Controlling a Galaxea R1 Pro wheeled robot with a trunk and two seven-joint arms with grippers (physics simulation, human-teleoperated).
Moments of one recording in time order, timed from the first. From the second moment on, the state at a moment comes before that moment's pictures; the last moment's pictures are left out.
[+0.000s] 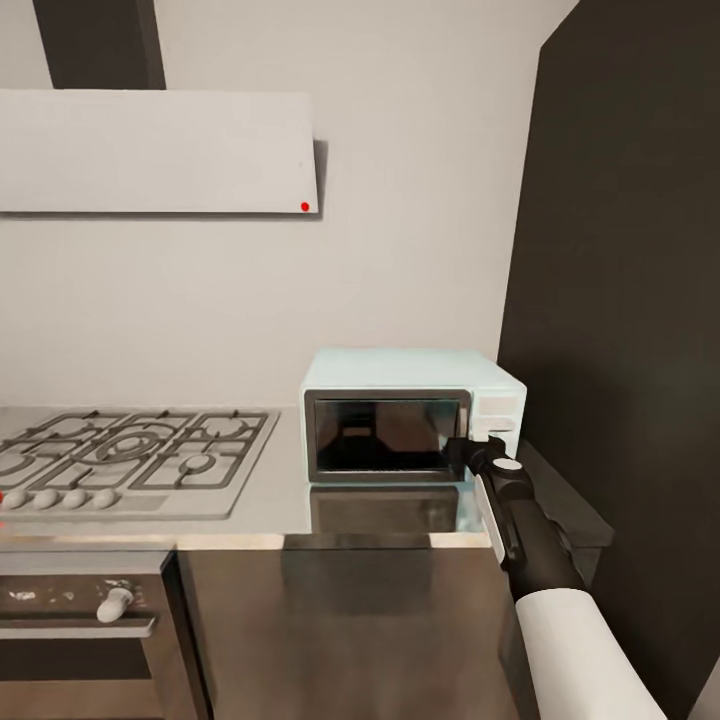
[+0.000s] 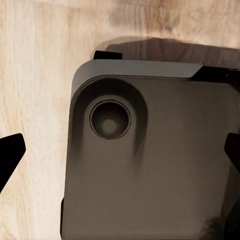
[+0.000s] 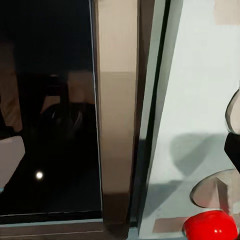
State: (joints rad) left arm 0.00 0.00 0.01 -0.06 0.10 -0.01 0.01; right arm -0.69 0.12 -0.09 -1.13 0.17 0.50 -0.02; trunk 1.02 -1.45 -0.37
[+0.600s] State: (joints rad) left arm 0.00 0.00 0.01 -0.06 0.10 -0.01 0.01; right arm -0.69 0.12 -0.09 -1.13 0.19 0.50 -0.01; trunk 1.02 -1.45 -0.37
